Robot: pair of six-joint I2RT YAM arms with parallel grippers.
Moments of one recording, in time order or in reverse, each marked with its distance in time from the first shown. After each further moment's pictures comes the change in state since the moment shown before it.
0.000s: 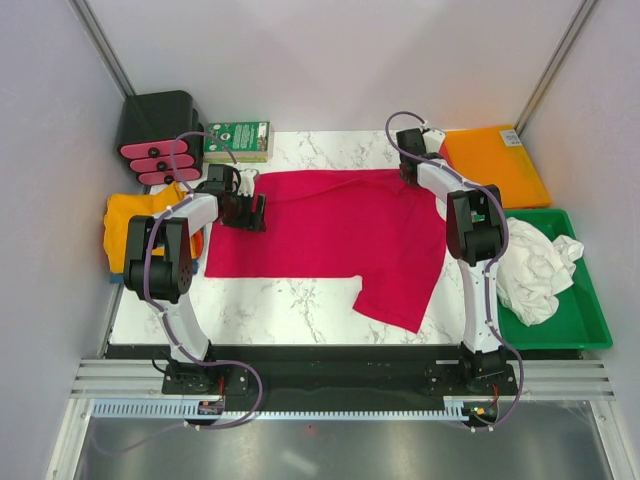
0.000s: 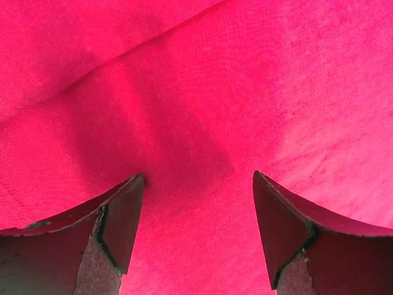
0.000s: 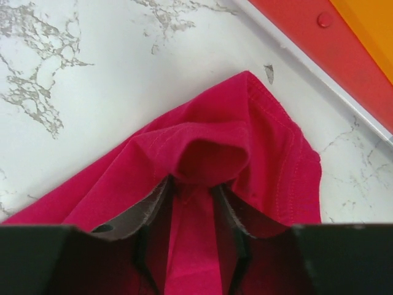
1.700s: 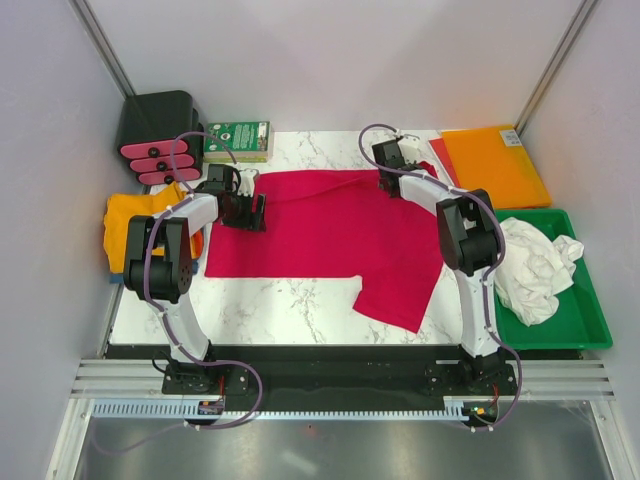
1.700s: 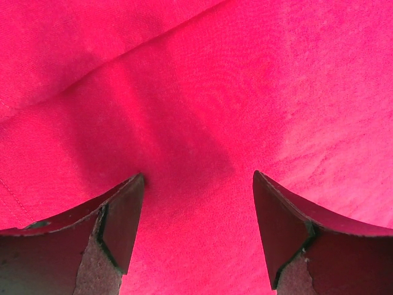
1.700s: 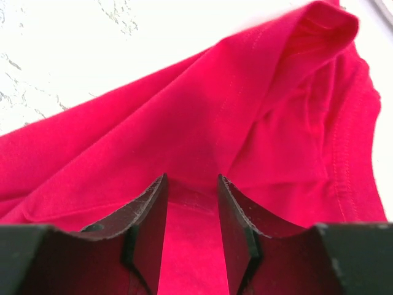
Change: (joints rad) left arm 0.000 0.000 -0.002 0.003 0.002 -0.003; right arm 0.133 -0.112 -0.172 0.082 0.029 -0.064
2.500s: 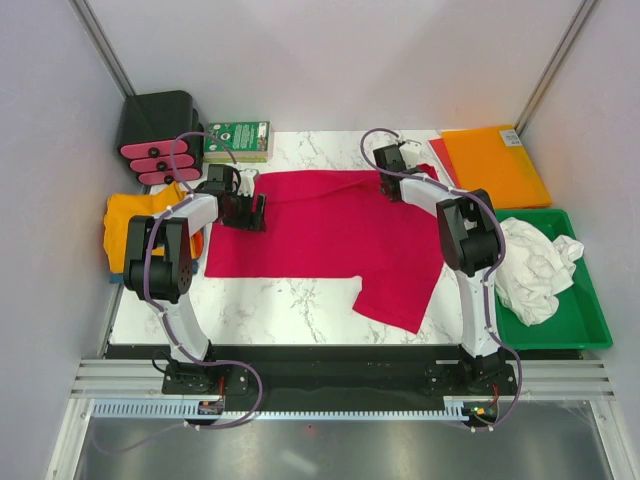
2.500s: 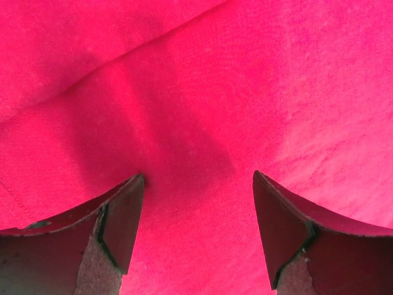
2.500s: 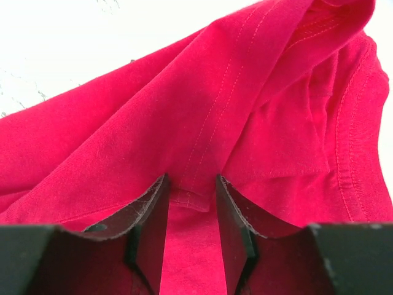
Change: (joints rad) left arm 0.000 0.000 -0.002 0.003 0.000 0.000; right arm -0.002 0.006 -0.033 0.006 -0.011 0.032
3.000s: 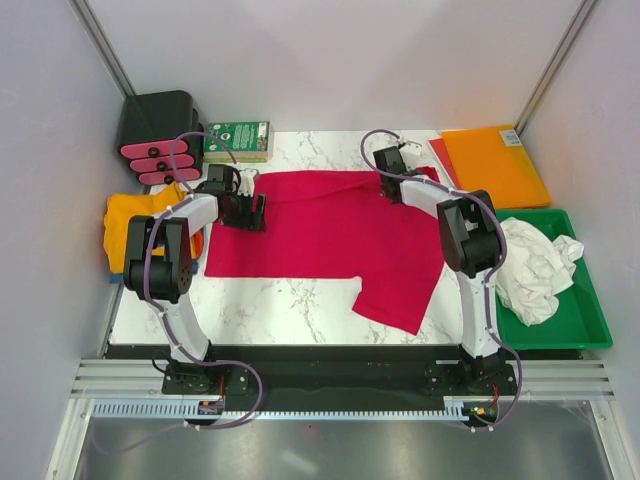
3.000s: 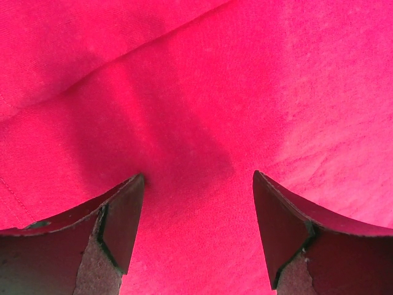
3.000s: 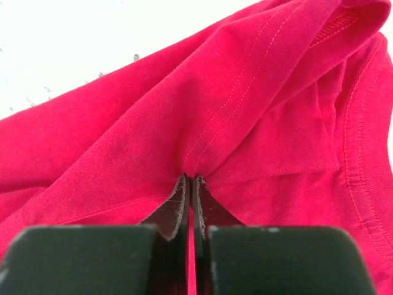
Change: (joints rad) left arm 0.000 0.000 0.000 0.003 0.000 0.000; right arm 0.001 -0.021 -0.038 0.031 -0.009 0.019
